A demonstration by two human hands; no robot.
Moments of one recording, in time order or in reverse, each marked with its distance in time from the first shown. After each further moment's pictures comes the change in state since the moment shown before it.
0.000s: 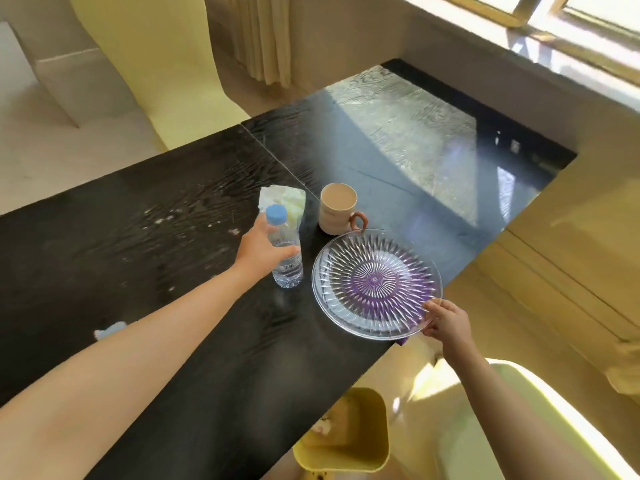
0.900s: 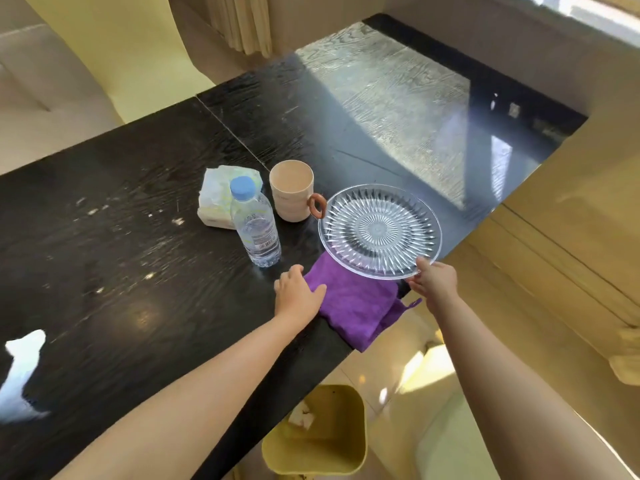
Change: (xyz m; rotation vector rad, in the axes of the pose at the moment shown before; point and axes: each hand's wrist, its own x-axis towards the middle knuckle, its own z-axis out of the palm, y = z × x) left_hand -0.032 0.006 0.190 0.206 -0.133 -0.254; right_hand 0.129 -0.013 -0.019 0.085 0.099 0.081
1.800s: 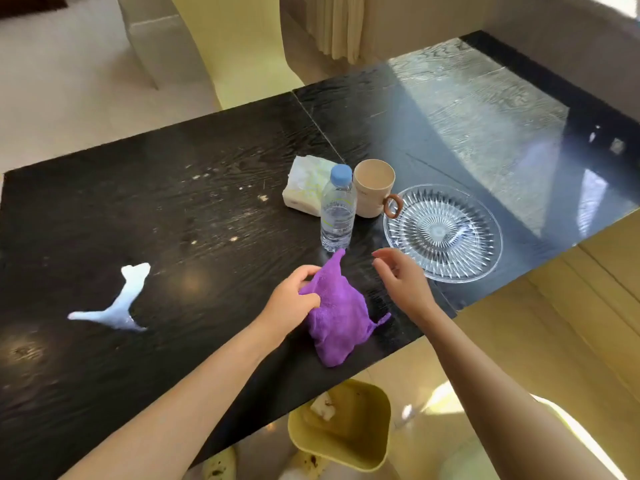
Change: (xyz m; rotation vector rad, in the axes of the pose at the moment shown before) left_hand -0.093 -0.047 -0.112 -0.502 -0.103 -0.029; right_hand -0.113 0.006 0.098 -0.647 -0.513 -0.814
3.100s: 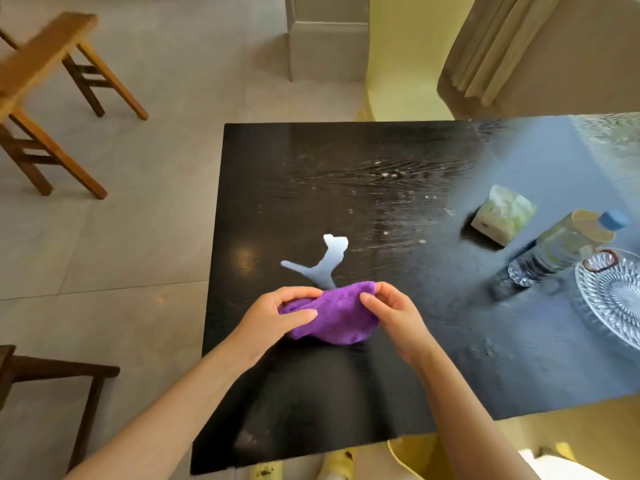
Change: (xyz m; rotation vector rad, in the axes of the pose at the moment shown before) left_hand -0.165 -0.185 -0.301 -0.252 0.199 0.058; right_hand -0.116 -0.221 0.280 0.640 -0.569 0.153
